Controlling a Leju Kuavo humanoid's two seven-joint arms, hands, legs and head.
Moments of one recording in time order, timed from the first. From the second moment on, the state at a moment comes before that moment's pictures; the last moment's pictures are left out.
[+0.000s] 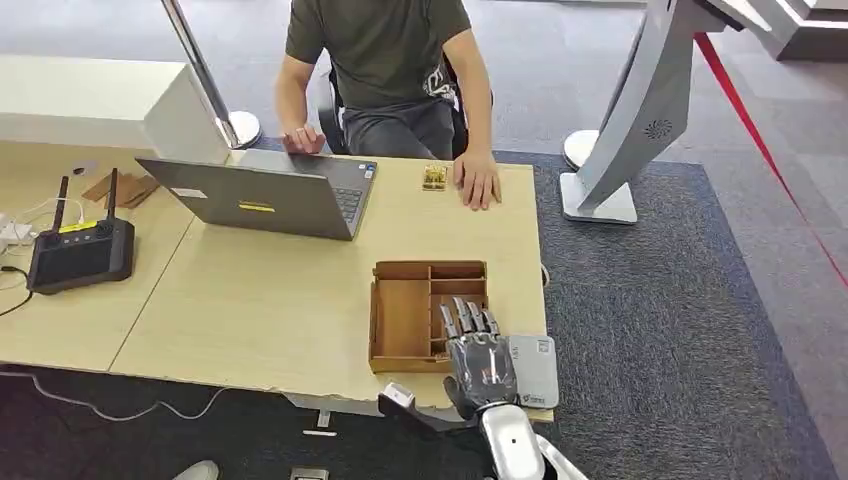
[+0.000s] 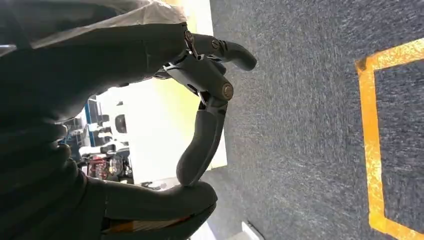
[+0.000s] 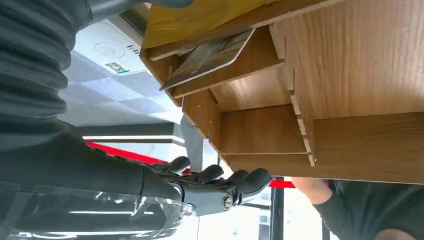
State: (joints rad) left arm -0.12 0.12 -1.16 -0.19 1.03 0.20 0.61; right arm -0.31 -0.03 0.90 -1.22 1.09 -0.22 0.42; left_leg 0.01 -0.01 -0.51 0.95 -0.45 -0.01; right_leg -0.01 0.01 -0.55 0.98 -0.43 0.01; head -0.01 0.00
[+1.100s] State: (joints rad) left arm -0.12 0.12 -1.16 -0.20 1.03 0.21 0.61; right arm -0.31 -0.03 0.87 -1.23 1.08 -0.19 0.43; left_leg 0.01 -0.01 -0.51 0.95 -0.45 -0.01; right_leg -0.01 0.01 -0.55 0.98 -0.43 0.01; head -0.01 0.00
